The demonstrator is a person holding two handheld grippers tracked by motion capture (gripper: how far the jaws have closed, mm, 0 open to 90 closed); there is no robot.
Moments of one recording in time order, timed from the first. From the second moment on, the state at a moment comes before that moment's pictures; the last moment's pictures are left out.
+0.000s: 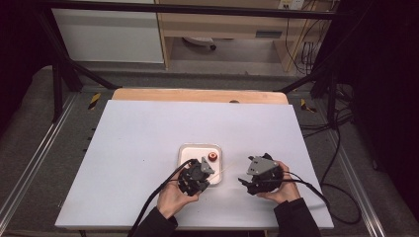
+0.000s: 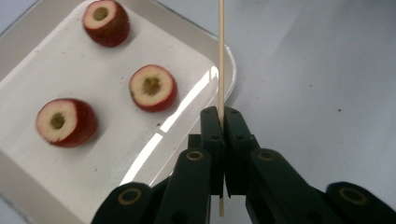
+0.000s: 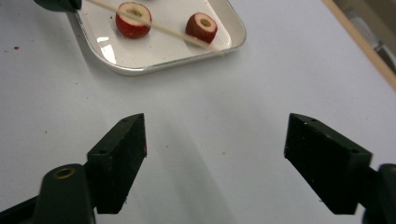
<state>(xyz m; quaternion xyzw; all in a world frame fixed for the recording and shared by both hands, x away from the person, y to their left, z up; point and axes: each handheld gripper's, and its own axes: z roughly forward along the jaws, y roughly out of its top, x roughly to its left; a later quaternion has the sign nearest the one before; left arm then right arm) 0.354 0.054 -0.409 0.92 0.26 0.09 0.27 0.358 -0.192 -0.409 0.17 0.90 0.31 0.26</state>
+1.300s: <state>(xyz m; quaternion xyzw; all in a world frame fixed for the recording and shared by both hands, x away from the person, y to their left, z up) 0.297 0.130 -0.433 0.78 0.39 0.16 0.47 0.381 -0.187 -0.408 0.36 0.86 0.35 0.13</state>
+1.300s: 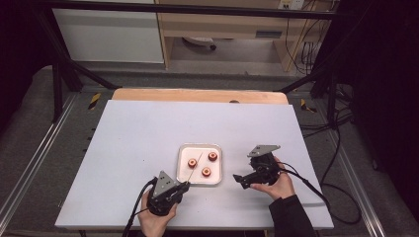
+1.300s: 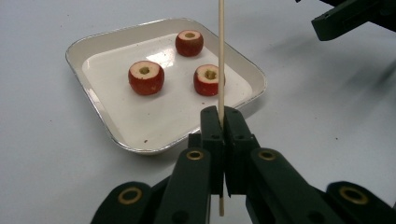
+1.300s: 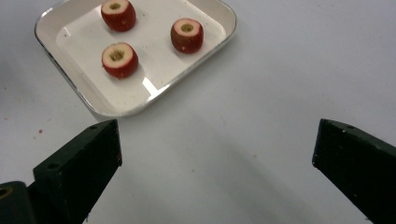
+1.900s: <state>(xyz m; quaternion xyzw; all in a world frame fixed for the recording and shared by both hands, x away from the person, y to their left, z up) 0.299 0.138 -0.441 0.77 0.39 0.15 0.48 0.414 -0.139 -0.400 0.36 0.86 0.35 0.10</state>
